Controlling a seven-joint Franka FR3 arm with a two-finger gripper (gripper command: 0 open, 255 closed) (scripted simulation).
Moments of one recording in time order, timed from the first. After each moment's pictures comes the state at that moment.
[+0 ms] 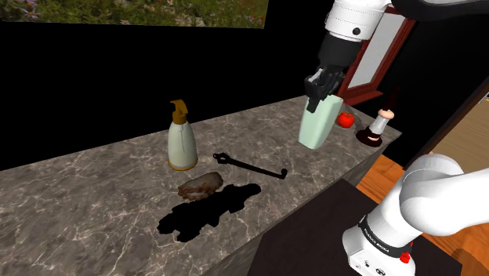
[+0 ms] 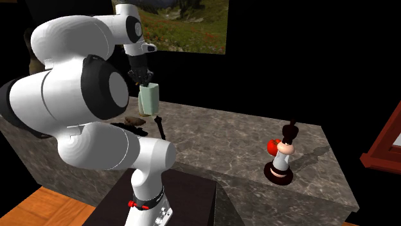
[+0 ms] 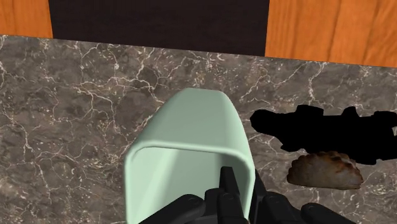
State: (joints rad) arm 0.11 -0.76 0.23 -2.29 0.13 1.59 0.33
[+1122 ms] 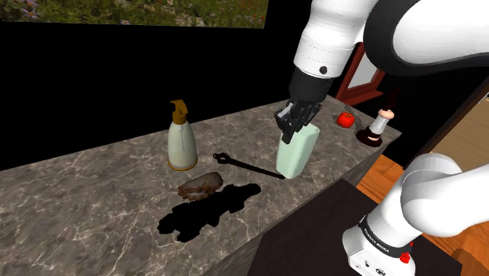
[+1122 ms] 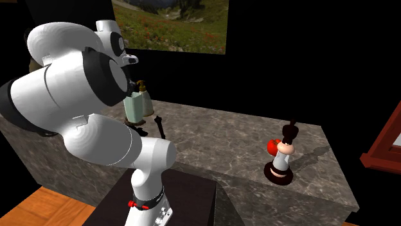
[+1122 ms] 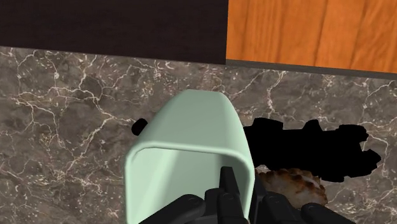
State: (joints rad) arm 0.15 -0.70 0.42 -2.35 0.23 1.73 0.50
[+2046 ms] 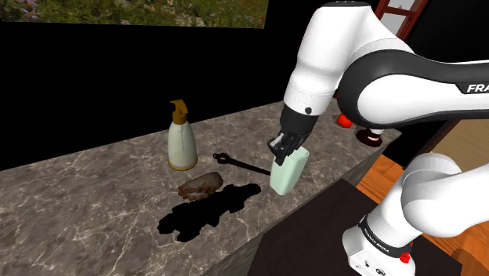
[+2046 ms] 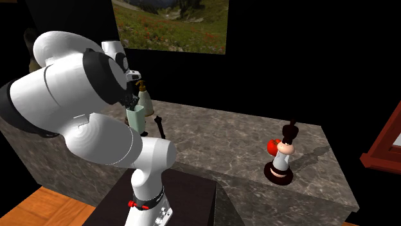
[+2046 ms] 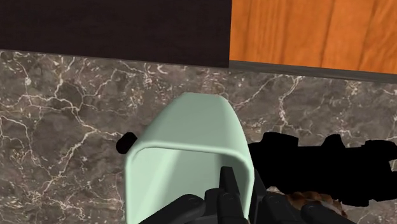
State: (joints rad) arm 0.17 -0.69 0.46 -2.54 0.26 1.92 0.50
